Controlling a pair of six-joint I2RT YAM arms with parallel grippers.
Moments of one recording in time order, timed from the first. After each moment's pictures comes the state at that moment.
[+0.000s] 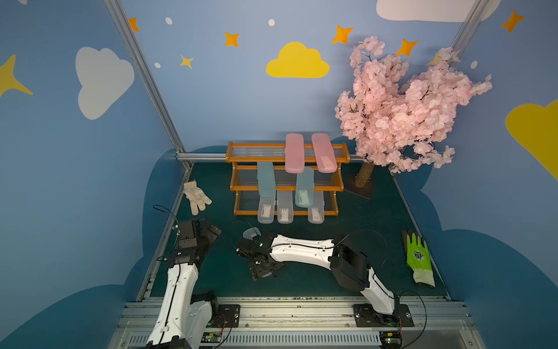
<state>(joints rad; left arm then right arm) 0.19 0.84 0.54 -0.55 0.05 -0.83 1.31 2.22 1.77 -1.07 0.10 0.77</state>
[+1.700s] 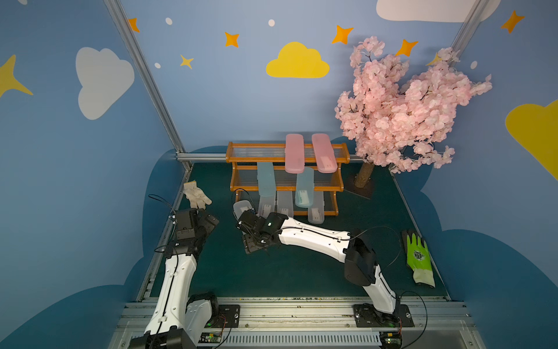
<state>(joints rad) 0.19 0.93 0.67 -0.50 0.00 -0.79 1.20 2.21 1.98 -0.96 0.12 0.75</state>
